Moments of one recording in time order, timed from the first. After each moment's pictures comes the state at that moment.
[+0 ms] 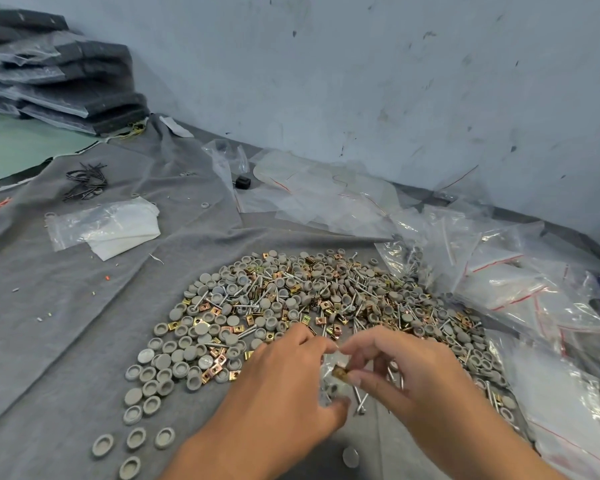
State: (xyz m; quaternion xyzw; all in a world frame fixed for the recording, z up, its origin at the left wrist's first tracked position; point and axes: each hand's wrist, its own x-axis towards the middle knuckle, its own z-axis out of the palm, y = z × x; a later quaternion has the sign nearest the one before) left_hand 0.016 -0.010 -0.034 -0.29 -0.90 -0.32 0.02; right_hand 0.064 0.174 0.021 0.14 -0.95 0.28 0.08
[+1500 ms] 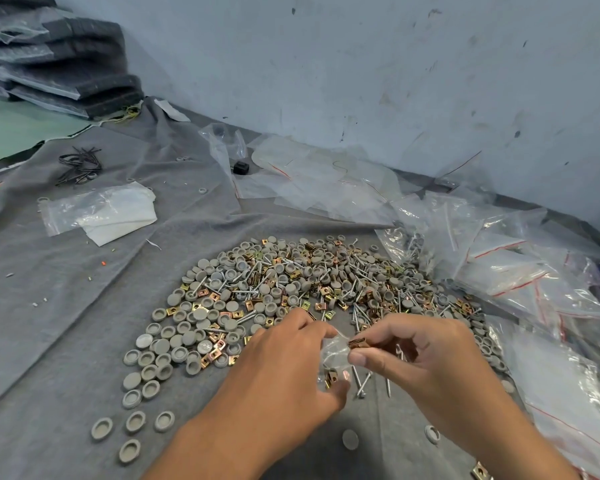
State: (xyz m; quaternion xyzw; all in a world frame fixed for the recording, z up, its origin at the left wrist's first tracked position) left_hand 0.018 -0.011 -0.024 -0.29 -0.90 -0.31 0.02; right_hand 0.064 0.174 0.027 0.13 -0.92 0.34 0.14
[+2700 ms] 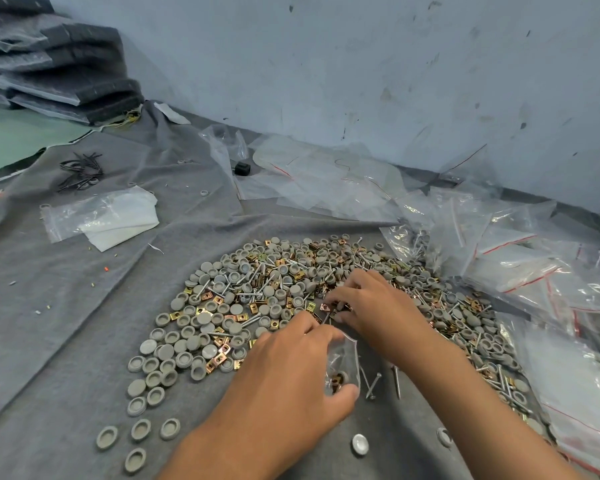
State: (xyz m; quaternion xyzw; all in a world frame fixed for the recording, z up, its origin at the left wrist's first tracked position) left_hand 0.018 -0.011 -0.026 -0.29 -0.91 -0.30 0.02; right_hand -0.039 0.191 -0.034 0.10 -1.00 0.00 0.01
